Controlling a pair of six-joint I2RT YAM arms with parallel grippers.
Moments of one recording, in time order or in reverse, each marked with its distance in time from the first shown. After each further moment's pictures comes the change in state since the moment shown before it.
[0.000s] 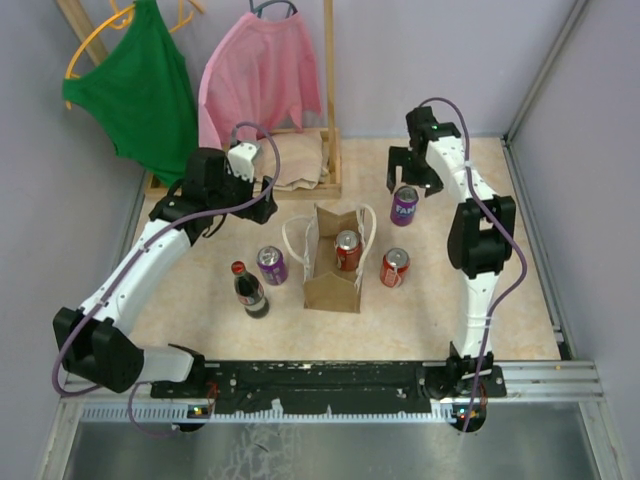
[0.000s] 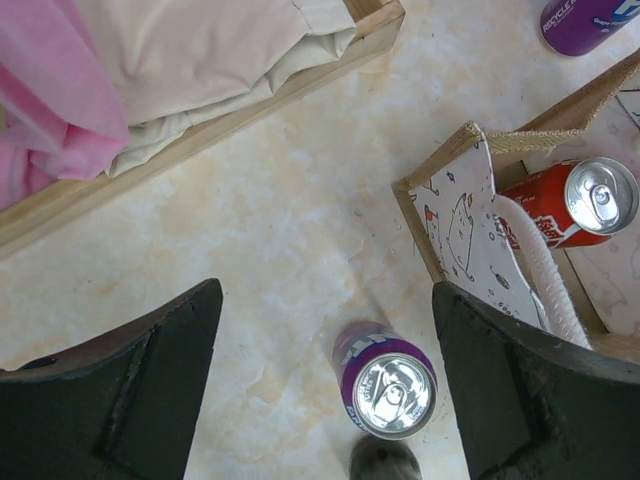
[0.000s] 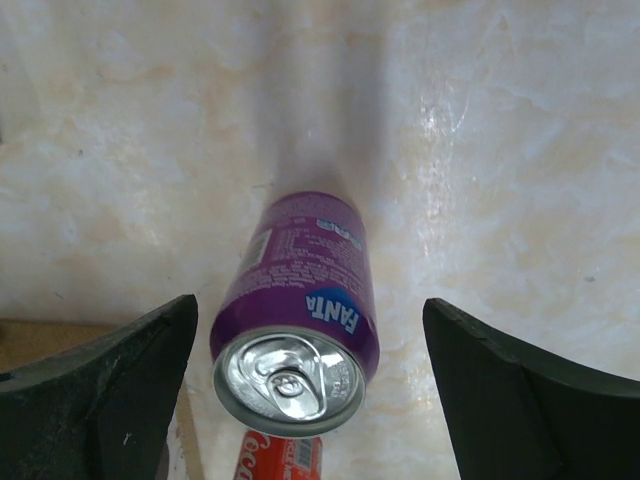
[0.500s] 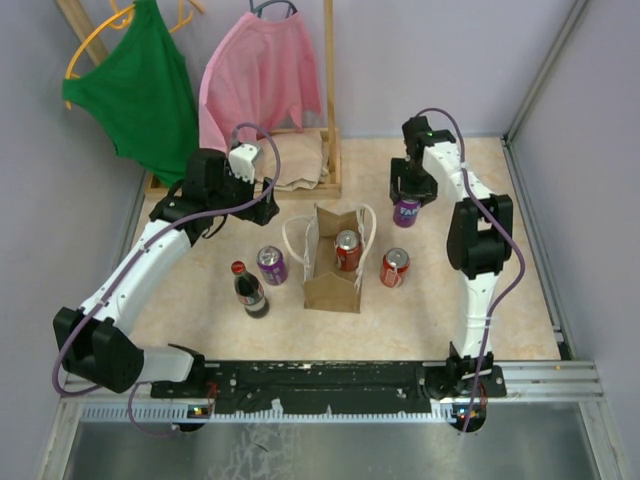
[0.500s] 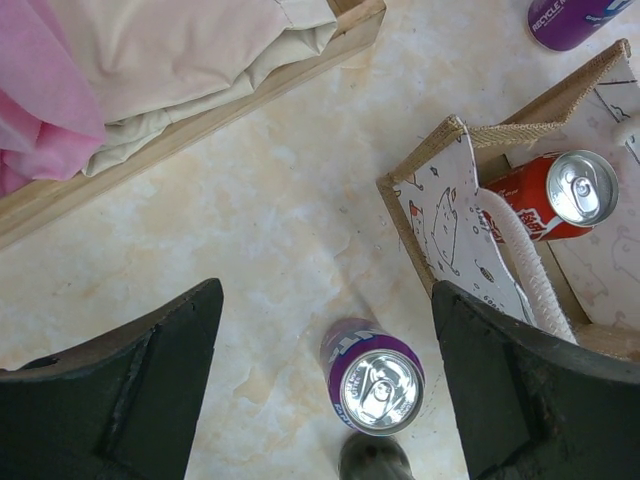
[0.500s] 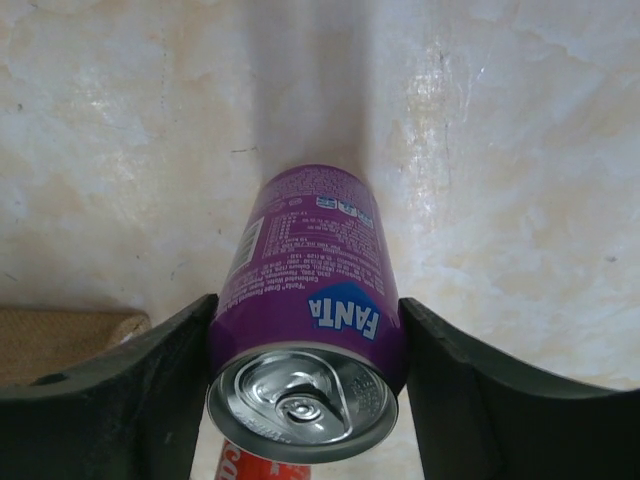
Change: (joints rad) left arm 0.009 -0.010 -0.016 0.000 0.038 -0.011; right arm 0.007 -0.006 -0.093 -0.012 0.008 -0.012
